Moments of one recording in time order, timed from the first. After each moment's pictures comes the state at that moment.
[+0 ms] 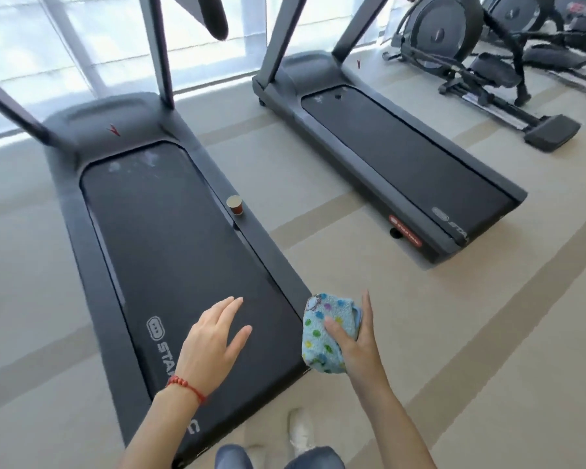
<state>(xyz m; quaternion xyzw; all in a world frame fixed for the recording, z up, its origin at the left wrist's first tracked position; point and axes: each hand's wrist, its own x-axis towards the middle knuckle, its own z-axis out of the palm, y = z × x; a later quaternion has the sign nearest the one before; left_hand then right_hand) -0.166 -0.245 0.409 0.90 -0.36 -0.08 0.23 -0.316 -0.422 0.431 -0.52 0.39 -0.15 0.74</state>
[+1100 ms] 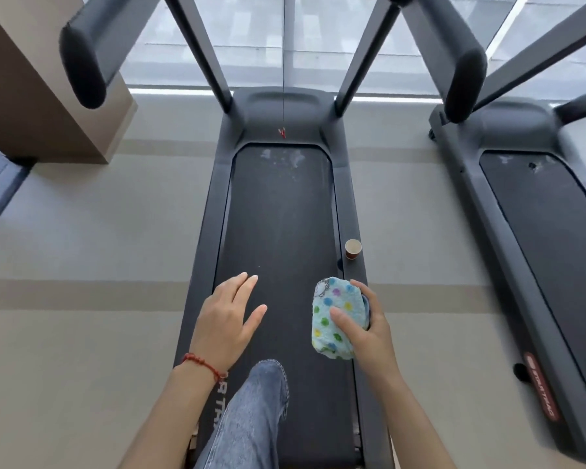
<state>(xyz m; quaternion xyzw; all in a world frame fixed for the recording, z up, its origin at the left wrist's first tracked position) 0.080 -0.214 0.479 0.96 -0.13 0.00 0.23 0.037 -0.431 0.498 -0.64 0.21 0.03 0.74</state>
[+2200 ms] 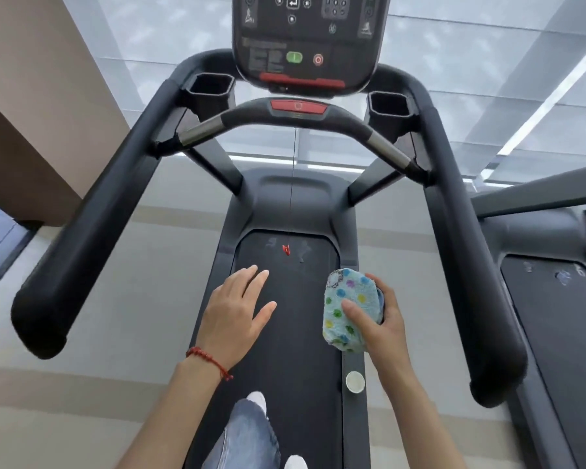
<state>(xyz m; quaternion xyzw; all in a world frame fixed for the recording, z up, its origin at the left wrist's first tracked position) 0.513 -0.272 0.645 0.97 -0.14 0.10 0.16 0.487 -0.493 0.670 -0.65 0.16 0.02 0.75</state>
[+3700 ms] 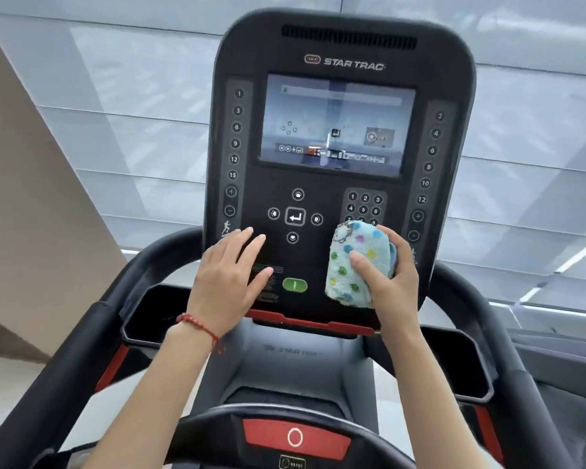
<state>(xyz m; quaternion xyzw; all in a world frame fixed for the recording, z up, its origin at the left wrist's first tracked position) 1.120 -0.268 0.756 0.94 -0.15 0.30 0.10 1.104 -0.492 0.790 -0.66 0.03 -0.14 0.74</state>
